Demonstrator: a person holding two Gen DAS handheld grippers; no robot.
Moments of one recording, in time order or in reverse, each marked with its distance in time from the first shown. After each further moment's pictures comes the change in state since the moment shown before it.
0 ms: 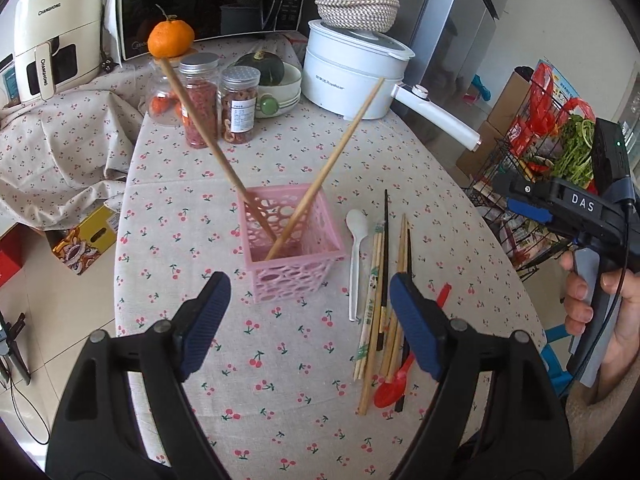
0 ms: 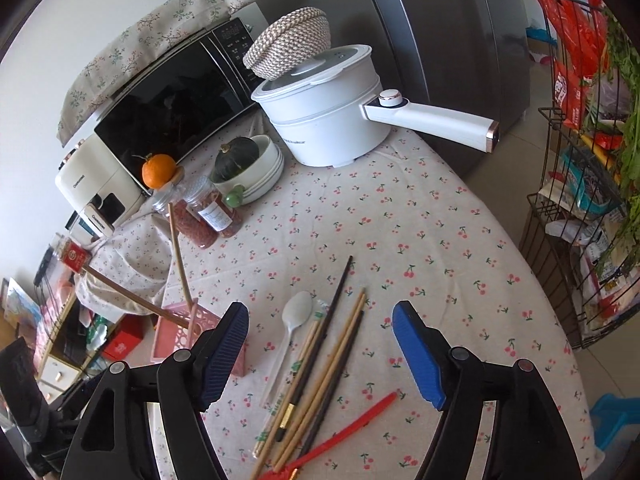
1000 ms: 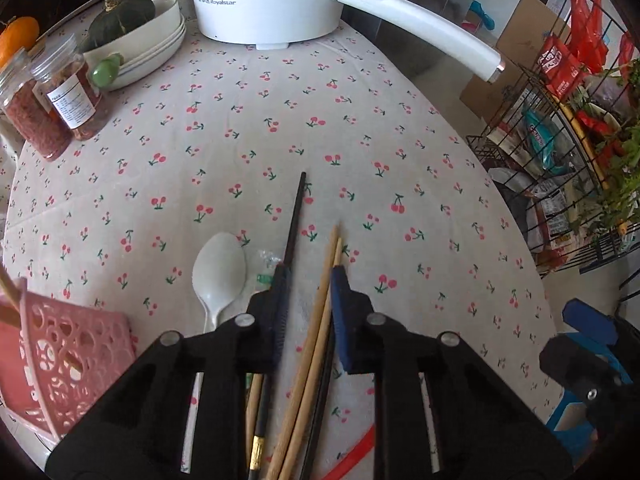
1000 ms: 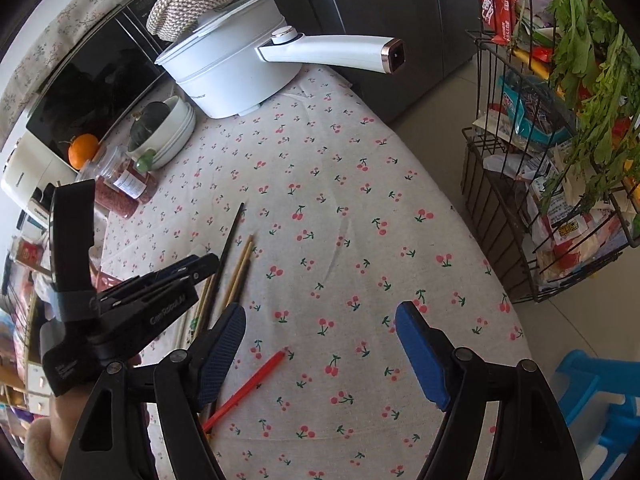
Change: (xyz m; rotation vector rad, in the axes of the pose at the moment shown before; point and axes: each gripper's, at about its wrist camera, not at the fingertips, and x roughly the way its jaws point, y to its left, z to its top) left arm 0.192 -0.130 0.057 0.085 0.241 0.056; right arm 0.020 -0.088 -0.014 0.101 0.181 -0.139
